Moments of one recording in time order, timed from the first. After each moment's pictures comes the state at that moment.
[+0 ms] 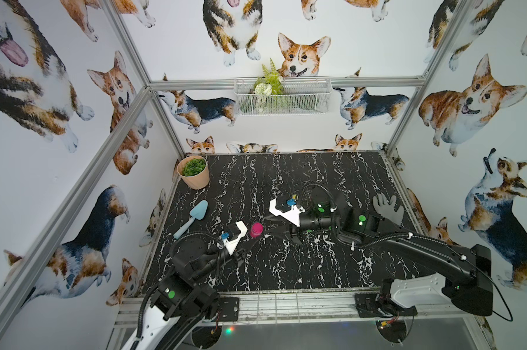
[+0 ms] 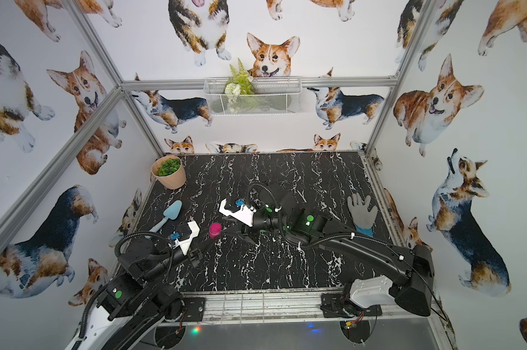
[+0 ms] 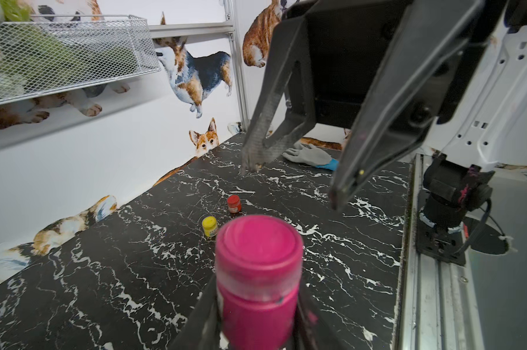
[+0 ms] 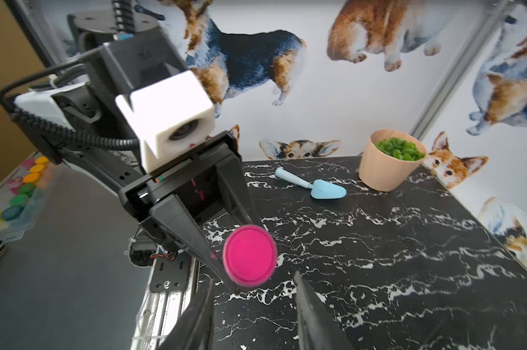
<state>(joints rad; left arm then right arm) -0.61 0.30 0.53 -0.33 0.38 0.13 1.10 1.31 1.23 -0.24 -0.44 -0.19</state>
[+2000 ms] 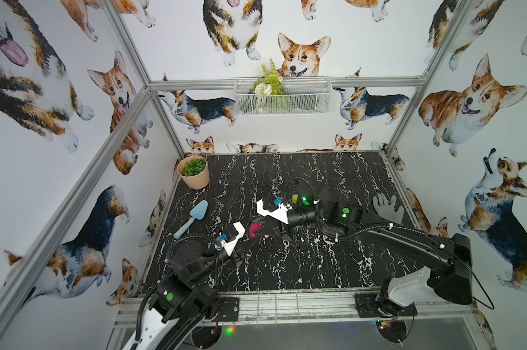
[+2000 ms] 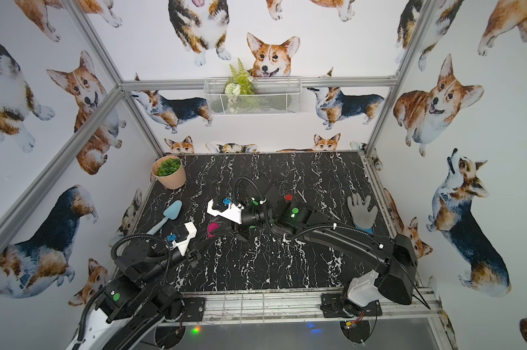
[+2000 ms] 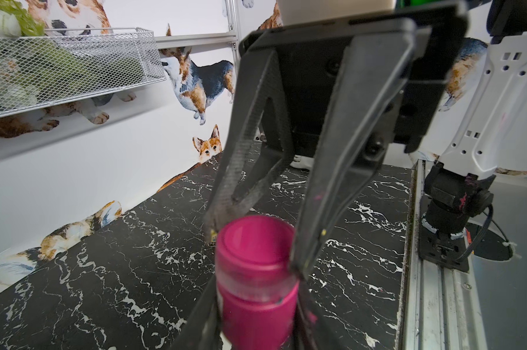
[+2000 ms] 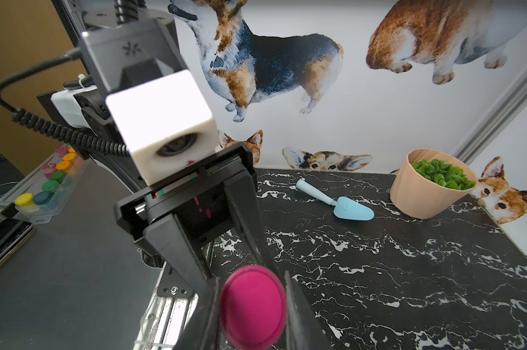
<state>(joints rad) -0.61 0.27 0.53 -0.33 0.36 0.13 1.09 1.44 1.33 -0.24 -0.55 -0.22</state>
